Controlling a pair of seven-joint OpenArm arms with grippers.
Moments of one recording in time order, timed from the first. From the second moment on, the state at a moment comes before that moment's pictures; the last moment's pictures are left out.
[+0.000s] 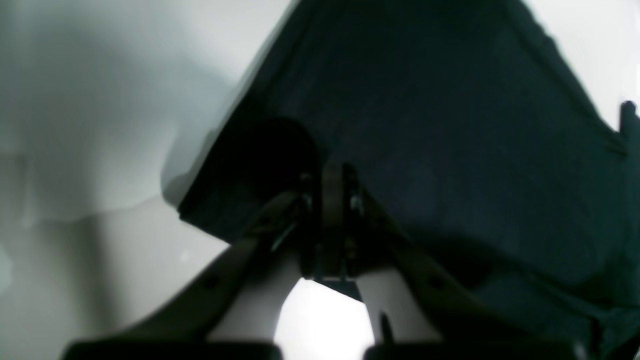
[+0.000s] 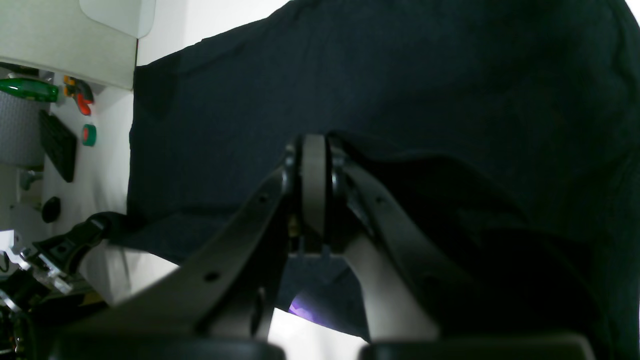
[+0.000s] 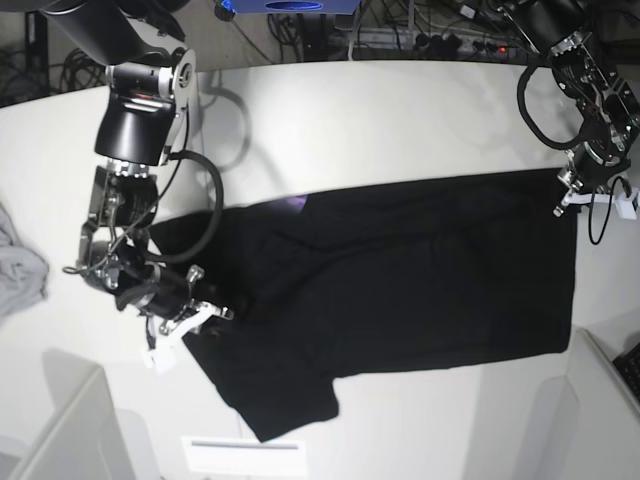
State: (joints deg) left arm 6.7 -13.5 -43.1 90.1 -39.2 -1.2 57.1; right arm 21.2 1.8 13.8 76.2 38.2 15.9 -65.0
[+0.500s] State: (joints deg) left arm 5.8 -13.8 -43.1 89.5 -39.3 -1.2 56.8; right arm 20.3 1.8 13.6 76.2 38.1 15.9 -63.5
